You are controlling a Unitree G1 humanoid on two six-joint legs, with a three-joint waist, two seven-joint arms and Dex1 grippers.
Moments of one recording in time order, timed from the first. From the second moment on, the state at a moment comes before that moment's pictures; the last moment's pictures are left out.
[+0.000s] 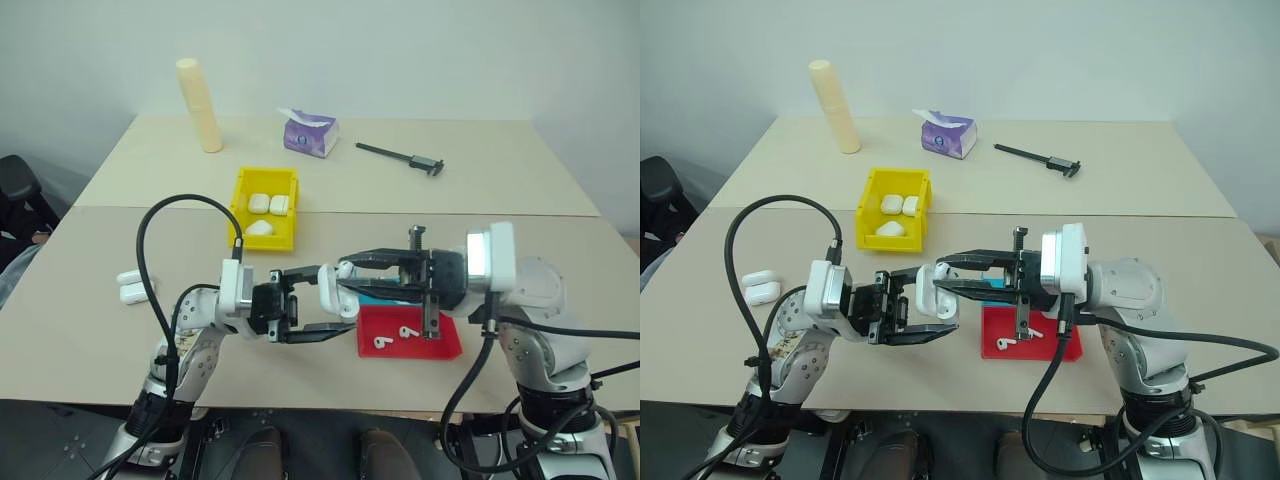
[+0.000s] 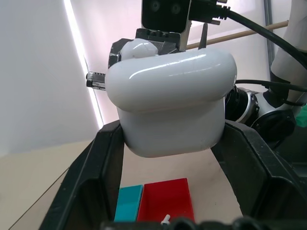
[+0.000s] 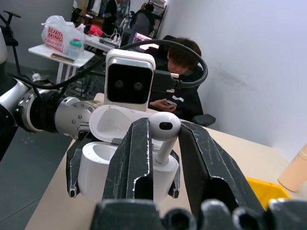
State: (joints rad) left arm -0.29 0.39 -0.14 -0.22 -0.63 -0.04 -1.22; right arm -0.40 -0.47 -0.01 -0.48 0.54 0.21 1.14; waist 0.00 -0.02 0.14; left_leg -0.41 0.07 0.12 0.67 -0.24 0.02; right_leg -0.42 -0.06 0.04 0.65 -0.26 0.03
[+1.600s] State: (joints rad) left arm -0.10 0.57 0.02 -0.06 -0.47 -0.25 -1.30; right arm -1.12 -0.66 0.67 0.35 -0.21 0.32 1.43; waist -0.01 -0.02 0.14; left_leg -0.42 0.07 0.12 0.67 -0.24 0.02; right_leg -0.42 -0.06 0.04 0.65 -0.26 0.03
